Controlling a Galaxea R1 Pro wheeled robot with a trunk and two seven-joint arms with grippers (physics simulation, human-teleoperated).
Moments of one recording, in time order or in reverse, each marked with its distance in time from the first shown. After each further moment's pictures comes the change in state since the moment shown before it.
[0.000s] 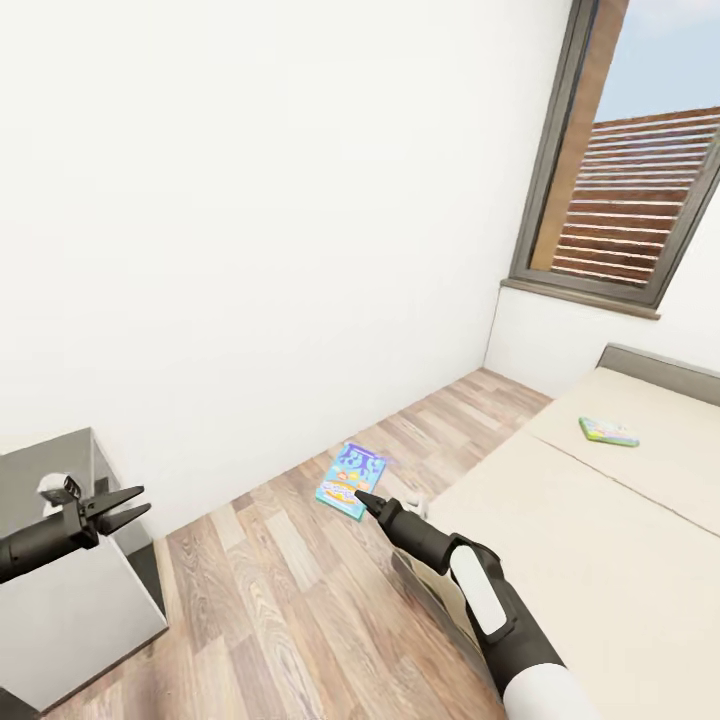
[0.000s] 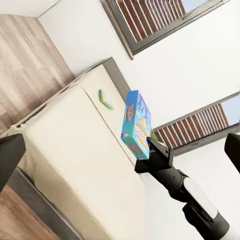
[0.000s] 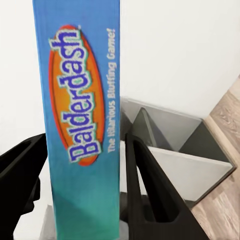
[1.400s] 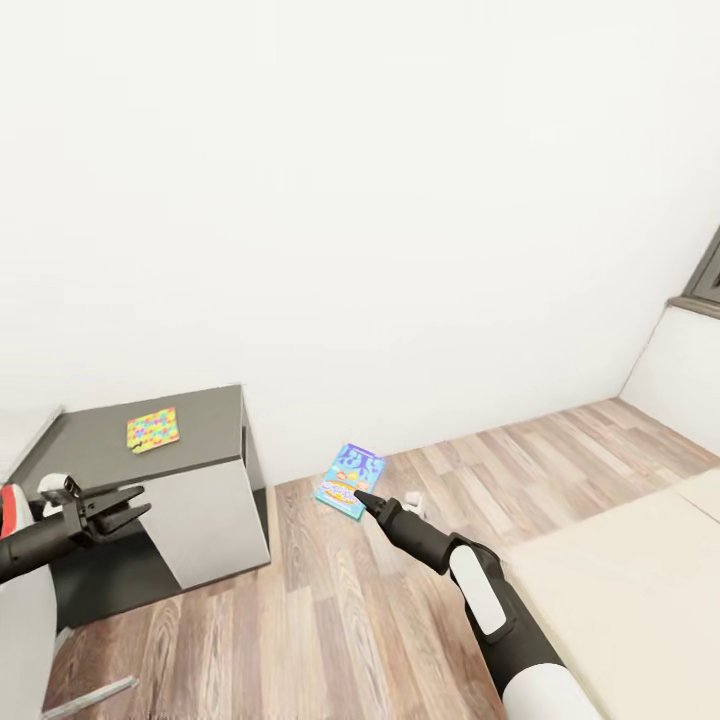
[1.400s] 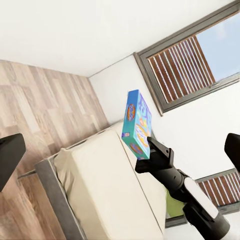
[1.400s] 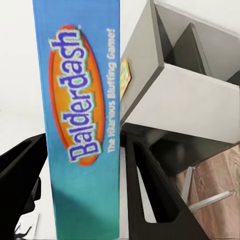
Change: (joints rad) left arm 0.000 0.000 0.000 0.000 -0.001 -0.001 0.000; right arm 0.000 0.002 0.000 -0.001 0.000 0.001 0.000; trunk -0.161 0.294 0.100
